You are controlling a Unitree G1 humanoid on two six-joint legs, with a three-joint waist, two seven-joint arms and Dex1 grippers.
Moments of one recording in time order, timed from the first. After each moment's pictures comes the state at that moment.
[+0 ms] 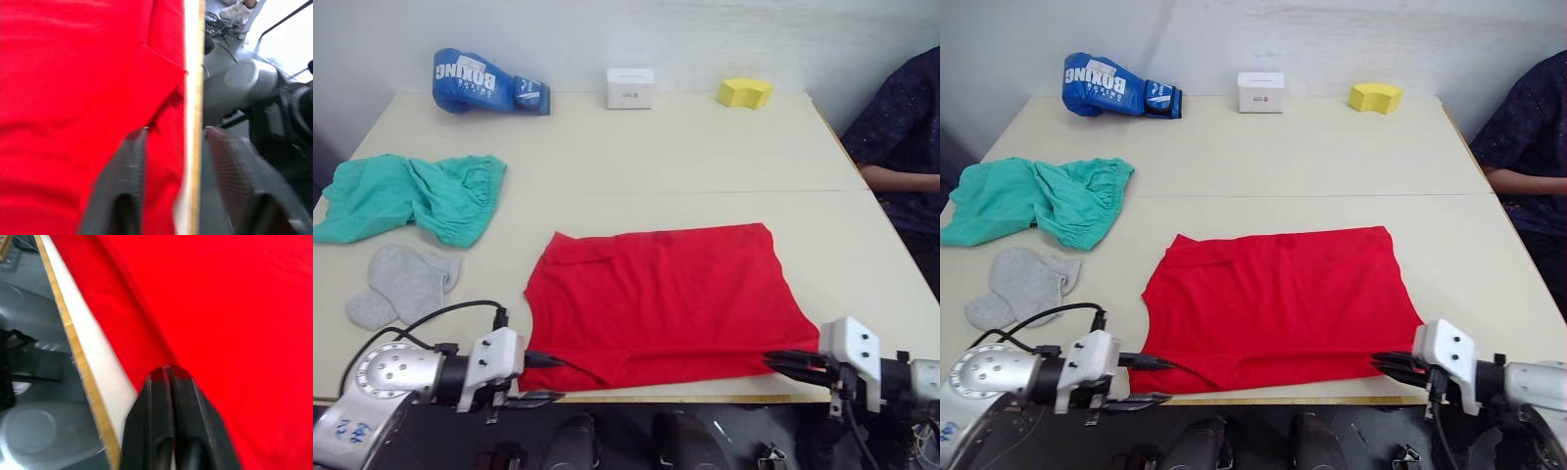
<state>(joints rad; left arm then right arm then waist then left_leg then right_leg) 0.22 0.85 0.08 -0.53 -0.36 0.30 -1.11 0.38 -0.87 -0.30 -0.46 0.39 0.23 1.10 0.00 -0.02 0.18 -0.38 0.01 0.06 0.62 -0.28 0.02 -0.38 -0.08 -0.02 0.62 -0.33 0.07</state>
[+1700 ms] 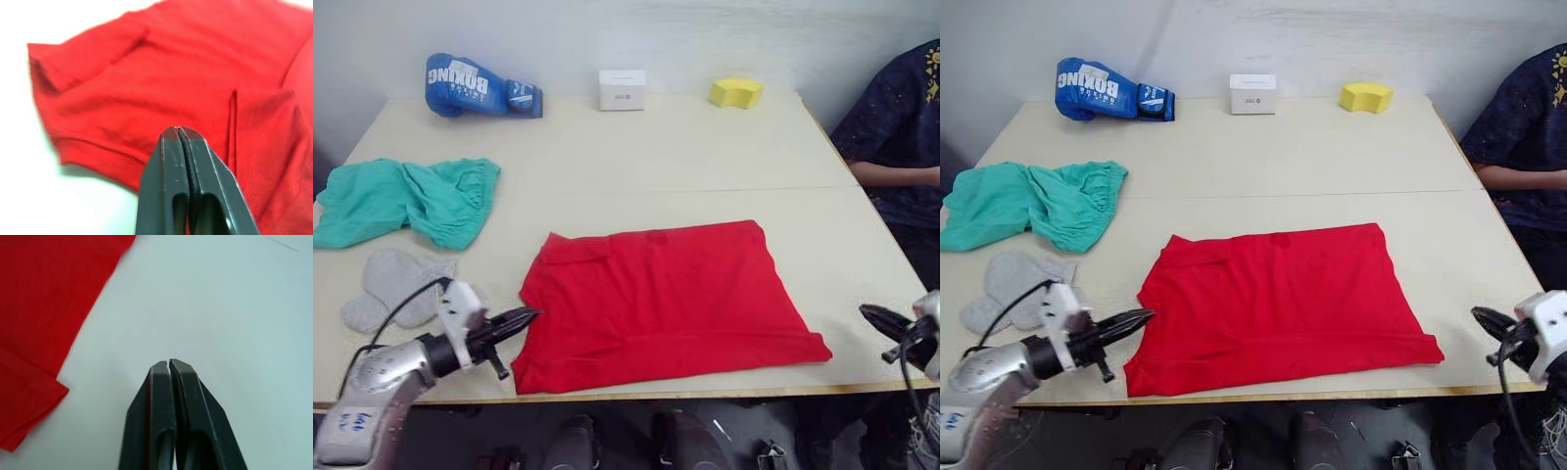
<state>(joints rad) 0.19 0.70 0.36 -0.38 -0.57 0.47 -0.84 0.25 -0.86 -0.58 0.00 0.43 0.21 0.90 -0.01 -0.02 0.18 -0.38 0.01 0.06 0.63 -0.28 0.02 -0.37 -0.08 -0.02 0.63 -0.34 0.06</state>
